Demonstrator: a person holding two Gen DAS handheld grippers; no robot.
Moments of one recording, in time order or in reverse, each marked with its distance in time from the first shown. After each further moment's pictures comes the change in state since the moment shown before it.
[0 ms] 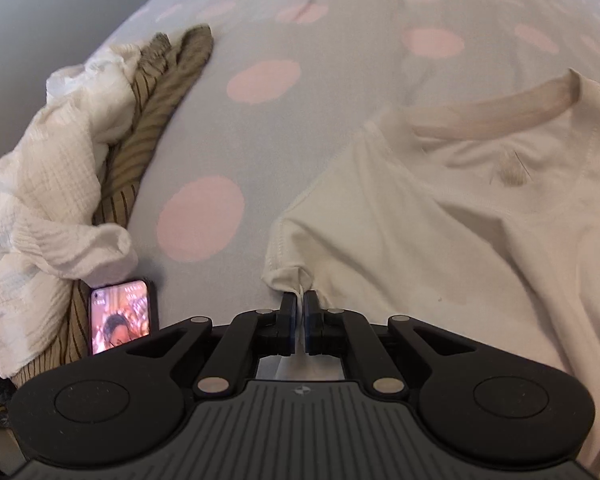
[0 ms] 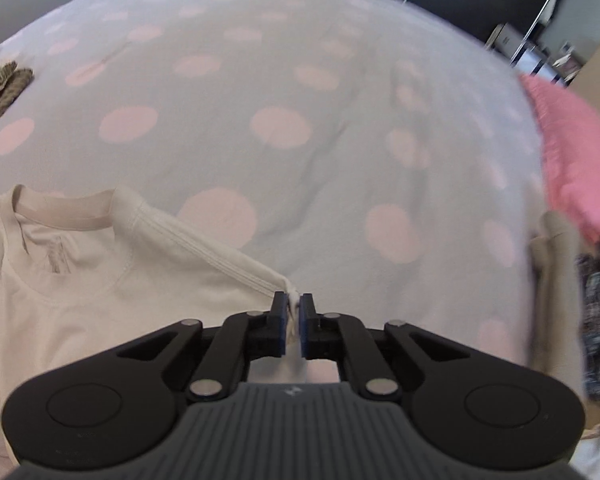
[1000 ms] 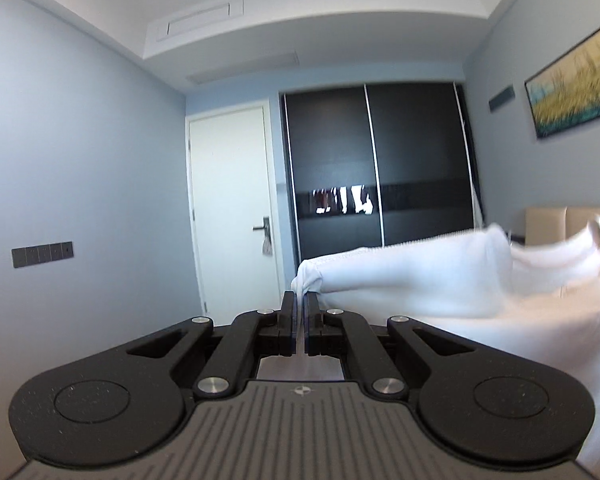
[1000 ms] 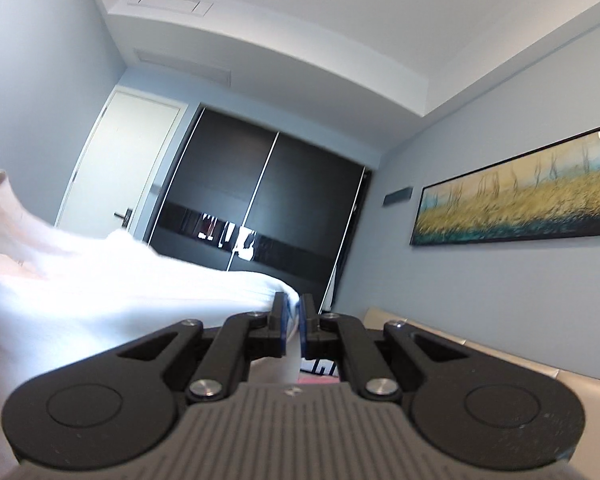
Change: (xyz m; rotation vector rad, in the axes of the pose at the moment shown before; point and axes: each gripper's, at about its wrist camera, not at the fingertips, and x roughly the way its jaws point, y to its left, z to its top) left arm -0.421 0.113 0.042 -0.041 -1.103 -0.146; right arm -0.449 -0.064 -0.043 0.176 -0.969 -0.524
